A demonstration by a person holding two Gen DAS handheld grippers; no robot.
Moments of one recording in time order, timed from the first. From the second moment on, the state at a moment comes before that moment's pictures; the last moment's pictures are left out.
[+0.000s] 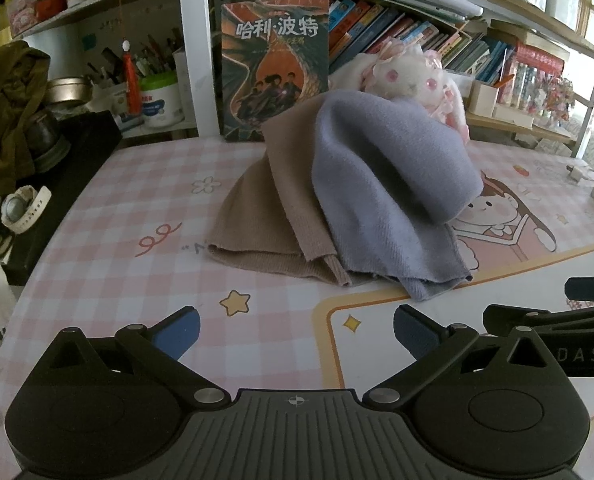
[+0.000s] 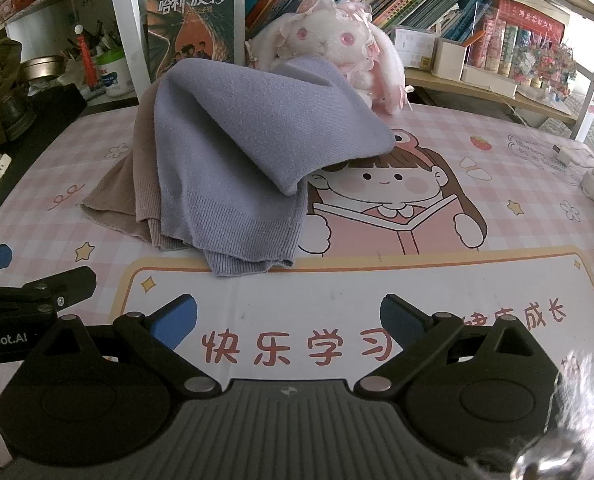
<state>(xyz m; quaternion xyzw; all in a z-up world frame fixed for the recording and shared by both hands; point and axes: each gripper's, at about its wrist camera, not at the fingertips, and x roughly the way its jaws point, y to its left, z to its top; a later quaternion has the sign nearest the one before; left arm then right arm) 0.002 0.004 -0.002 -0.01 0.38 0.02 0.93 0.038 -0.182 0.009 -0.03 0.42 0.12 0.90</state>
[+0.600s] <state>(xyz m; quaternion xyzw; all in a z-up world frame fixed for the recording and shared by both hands) 0.003 0.009 -0.003 -0.02 0.38 0.02 0.92 0.039 -0.180 0.008 -0.03 0.42 0.12 0.90</state>
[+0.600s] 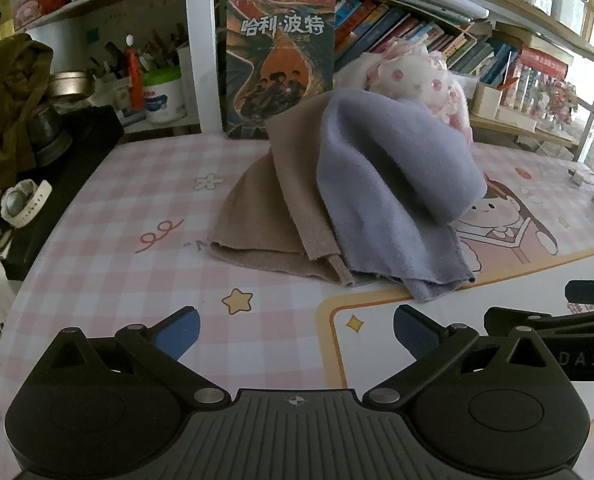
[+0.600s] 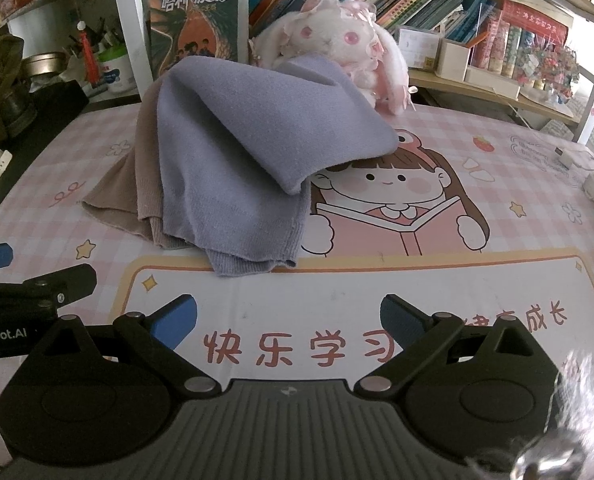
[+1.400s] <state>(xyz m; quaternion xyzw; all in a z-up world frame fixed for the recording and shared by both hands) -0.004 0.019 0.001 -0.04 0.36 0.01 0.93 0.032 -0.175 0.011 -0.03 0.41 0.12 0.90</state>
